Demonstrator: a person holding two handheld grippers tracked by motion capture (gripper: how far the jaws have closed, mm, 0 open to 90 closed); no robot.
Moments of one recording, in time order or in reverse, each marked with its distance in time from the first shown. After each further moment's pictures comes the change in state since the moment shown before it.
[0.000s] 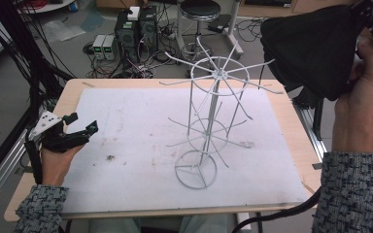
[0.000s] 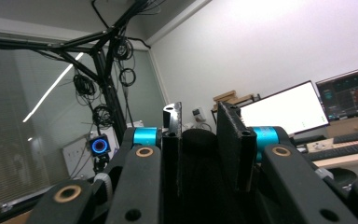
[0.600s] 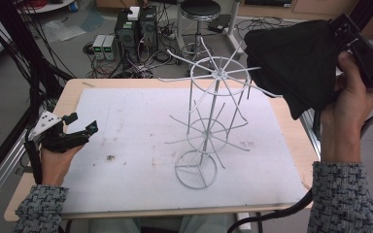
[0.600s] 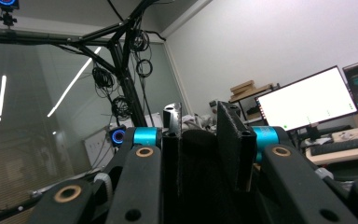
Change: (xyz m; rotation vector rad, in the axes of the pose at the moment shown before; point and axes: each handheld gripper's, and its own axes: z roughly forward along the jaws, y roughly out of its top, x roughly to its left) left arm 0.000 0.000 -0.001 -0.003 -0.001 -0.002; right arm 0.004 -0.029 -0.001 0.036 0.071 0.052
